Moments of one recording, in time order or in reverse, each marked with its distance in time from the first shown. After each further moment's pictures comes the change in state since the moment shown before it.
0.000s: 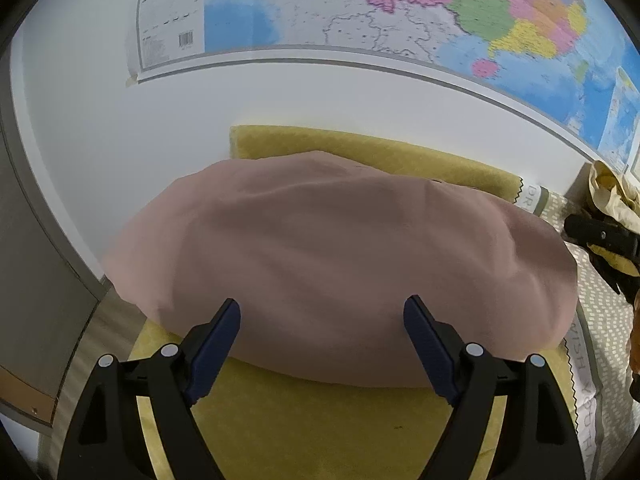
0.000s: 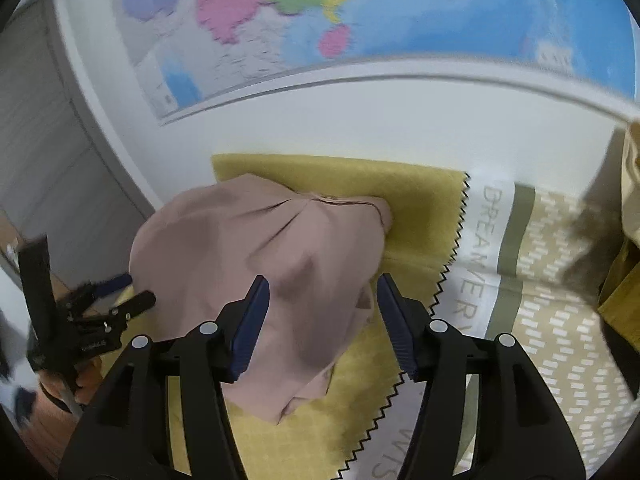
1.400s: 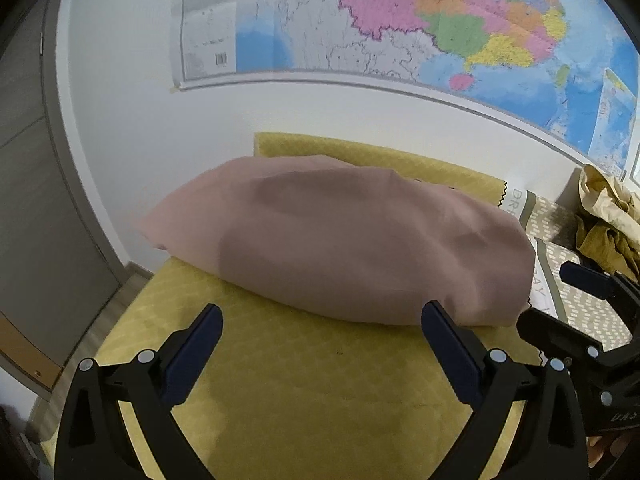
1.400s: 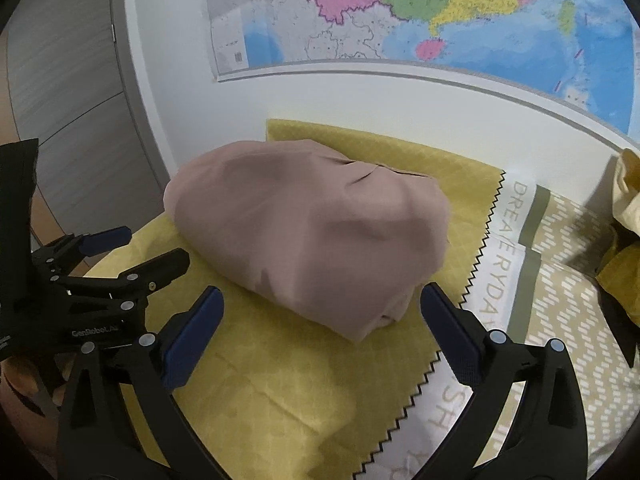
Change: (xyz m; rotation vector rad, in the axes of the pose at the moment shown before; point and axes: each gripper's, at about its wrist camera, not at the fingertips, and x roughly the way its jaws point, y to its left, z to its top) left arm -0.068 -0.050 -0.040 -0.077 -0.064 0.116; right arm -0.029 0.072 -0.070 -0.178 -0.056 -0.032
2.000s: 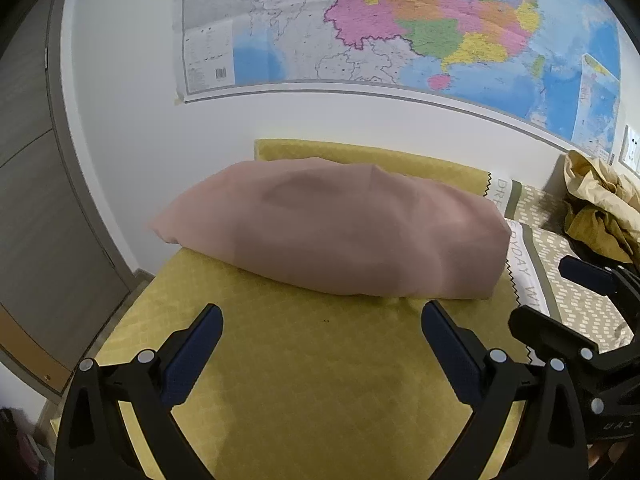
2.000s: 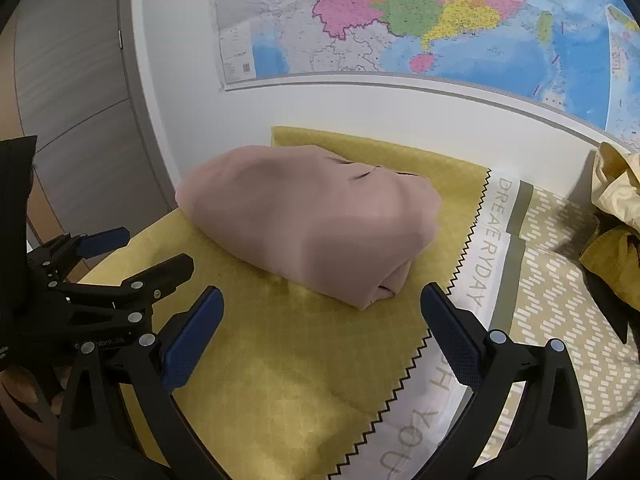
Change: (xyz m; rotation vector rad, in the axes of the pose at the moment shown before) left arm -0.031 -0.016 -0.016 0.027 -0.024 0.019; right arm -0.030 0.011 -0.020 -0.001 -0.037 -0.008
